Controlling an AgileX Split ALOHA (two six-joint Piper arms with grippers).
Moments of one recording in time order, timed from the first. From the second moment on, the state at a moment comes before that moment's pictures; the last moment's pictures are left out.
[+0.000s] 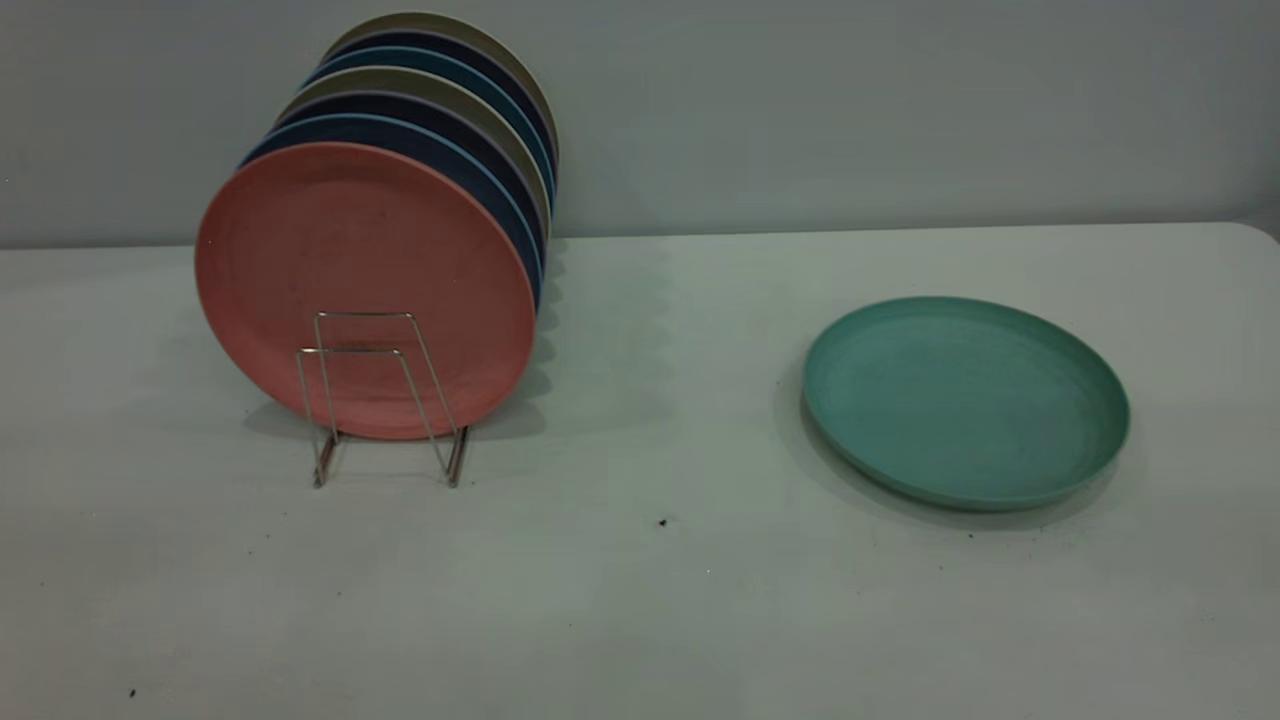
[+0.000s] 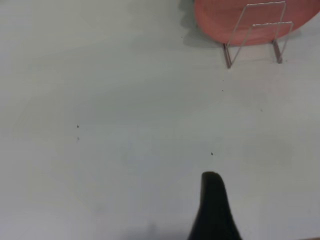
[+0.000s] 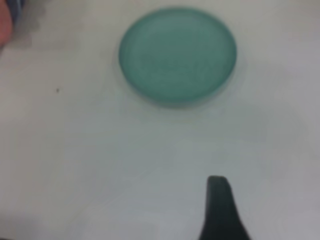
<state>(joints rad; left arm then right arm) 0.03 0.57 -0.67 -0.05 0.88 0.12 0.11 0.57 -0.57 0.13 0.80 -0.09</state>
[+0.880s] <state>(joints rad) -0.20 1.55 -1.02 -0.48 0.57 0.45 0.11 1.64 -0.82 0.85 0.60 -0.80</state>
